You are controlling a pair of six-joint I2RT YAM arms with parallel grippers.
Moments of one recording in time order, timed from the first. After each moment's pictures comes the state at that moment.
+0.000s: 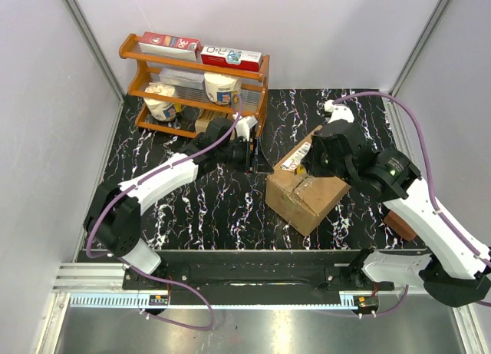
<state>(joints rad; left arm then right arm) -0.62 1.57 1.15 -0.19 0.57 -0.58 0.80 1.16 1.54 -1.07 0.35 0.62</state>
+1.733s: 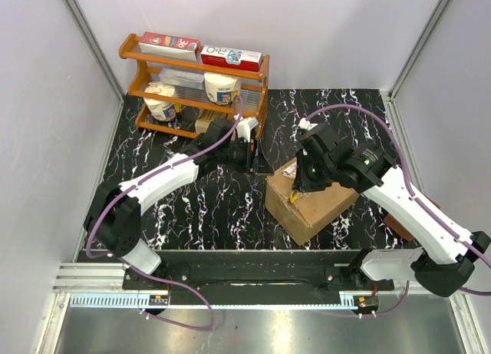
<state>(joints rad) -0.62 1.57 1.15 -0.19 0.58 -0.58 0.80 1.25 1.50 -1.19 0.10 0.60</state>
